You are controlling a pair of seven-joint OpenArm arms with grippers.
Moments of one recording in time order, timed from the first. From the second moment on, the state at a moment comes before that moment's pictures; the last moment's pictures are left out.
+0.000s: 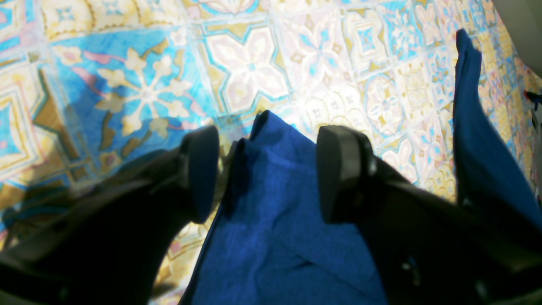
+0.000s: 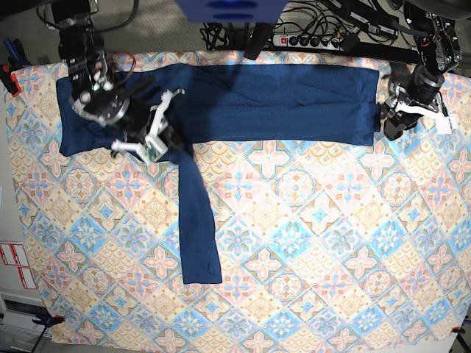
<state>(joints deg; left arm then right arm) 27.4 -16.7 -30.6 91.2 -55.4 -17.1 35.9 -17.5 22.5 -7.8 104.9 16.4 28.3 -33.4</state>
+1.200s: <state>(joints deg) 6.4 -16.8 -18.0 98.2 -52.7 -16.9 47.2 -13.0 29.4 -29.3 102.5 16.3 28.1 -39.9</state>
